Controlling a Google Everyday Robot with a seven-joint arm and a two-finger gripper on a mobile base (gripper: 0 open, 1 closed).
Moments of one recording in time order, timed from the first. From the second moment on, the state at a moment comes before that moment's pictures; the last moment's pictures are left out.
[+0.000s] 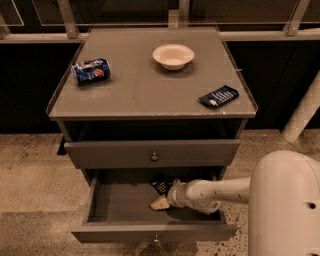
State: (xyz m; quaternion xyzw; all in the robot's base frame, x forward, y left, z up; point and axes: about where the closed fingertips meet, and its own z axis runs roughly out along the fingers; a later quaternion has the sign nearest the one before) arm 0.595 -0.044 0.333 -0.37 0.86 0.15 0.32
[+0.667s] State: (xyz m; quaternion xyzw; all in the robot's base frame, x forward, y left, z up) arm 0.595 -0.044 0.339 -0.37 0.86 0.15 0.32
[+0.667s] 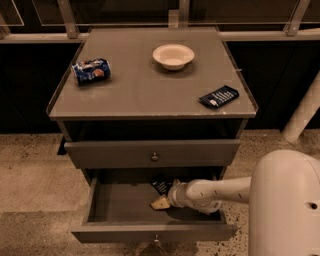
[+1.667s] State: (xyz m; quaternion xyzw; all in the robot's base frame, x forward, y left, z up) arm 0.600 -0.039 0.371 -0.38 0.85 0.16 0.33
